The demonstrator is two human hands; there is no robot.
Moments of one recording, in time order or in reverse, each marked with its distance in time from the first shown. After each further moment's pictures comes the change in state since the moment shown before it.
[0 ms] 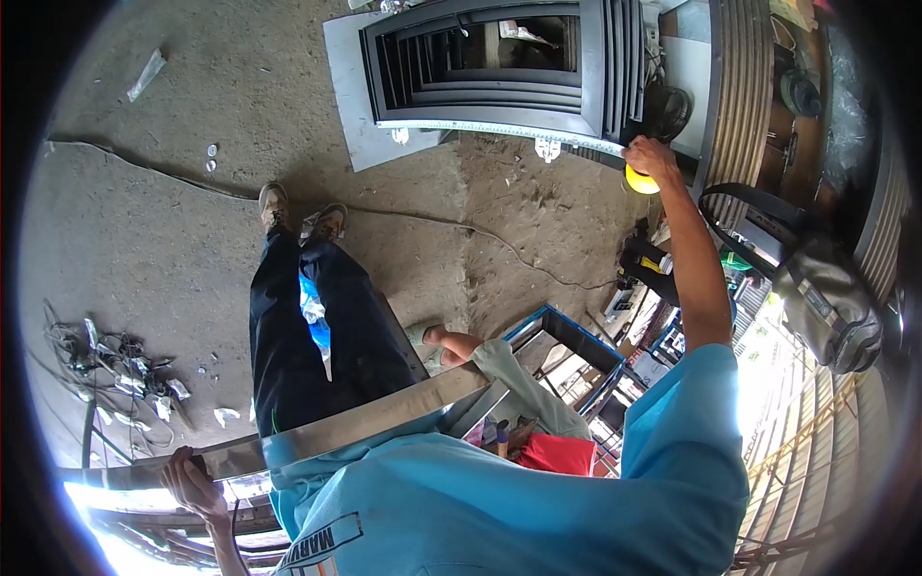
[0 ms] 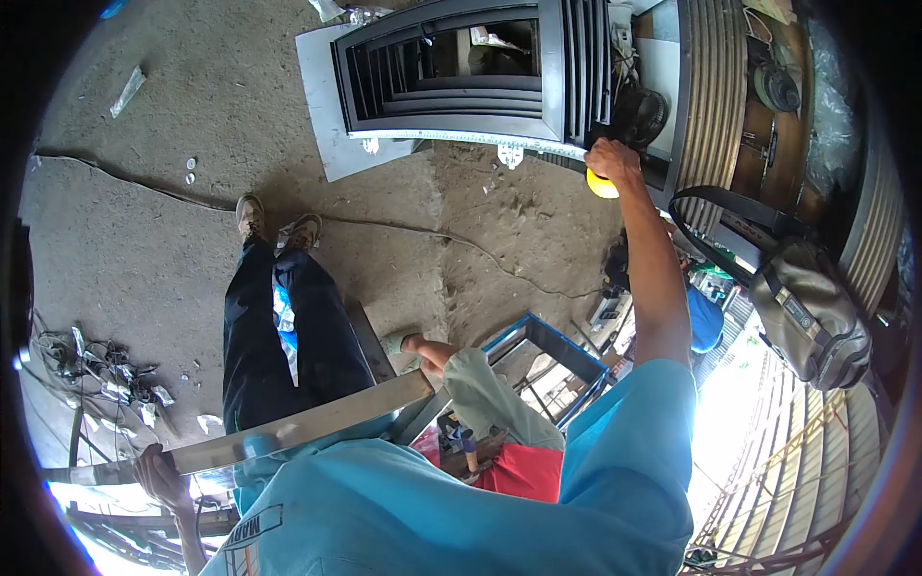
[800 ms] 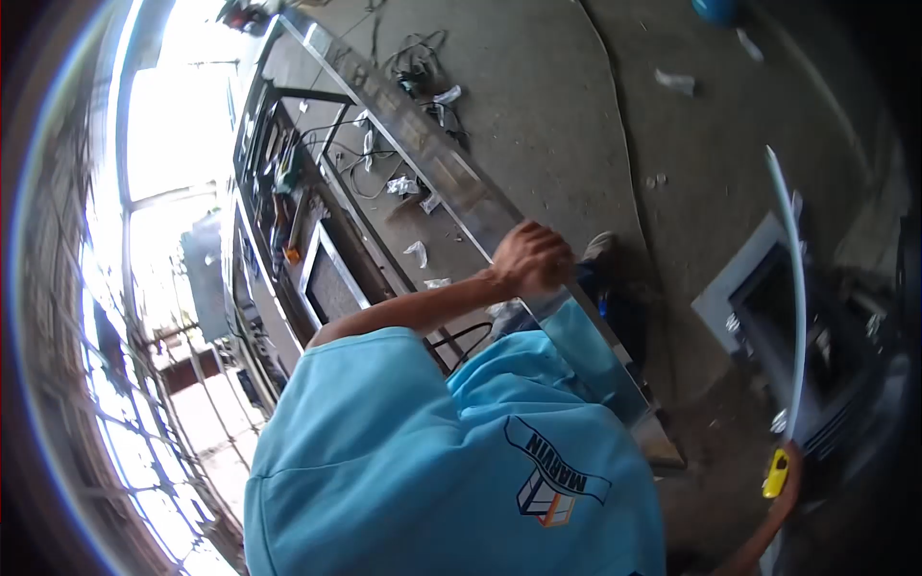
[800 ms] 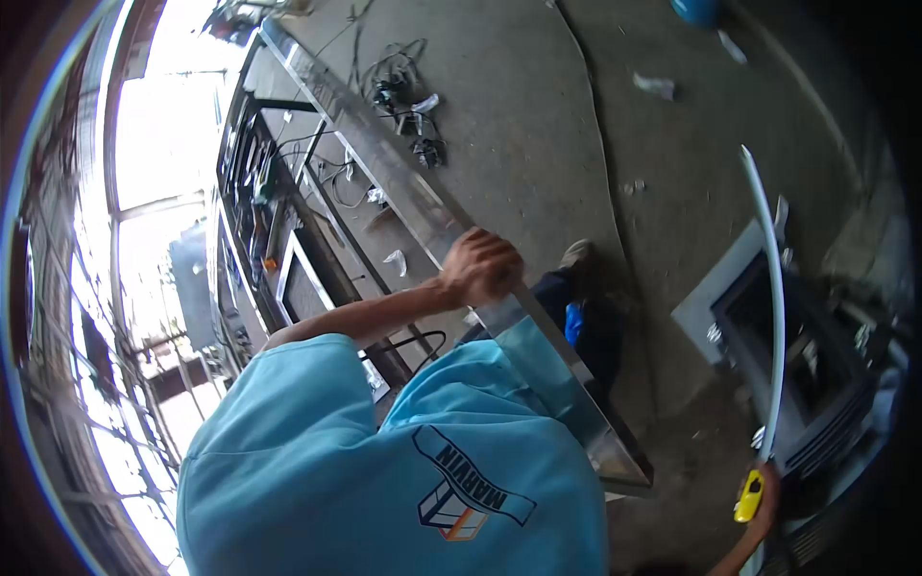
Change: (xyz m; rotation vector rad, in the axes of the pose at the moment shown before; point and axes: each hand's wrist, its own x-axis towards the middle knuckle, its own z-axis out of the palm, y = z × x) left_hand 0.013 0.012 0.009 -0.220 0.254 -0.022; right_hand -0.162 -0.069 -0.004 1.267 -0.264 -0.727
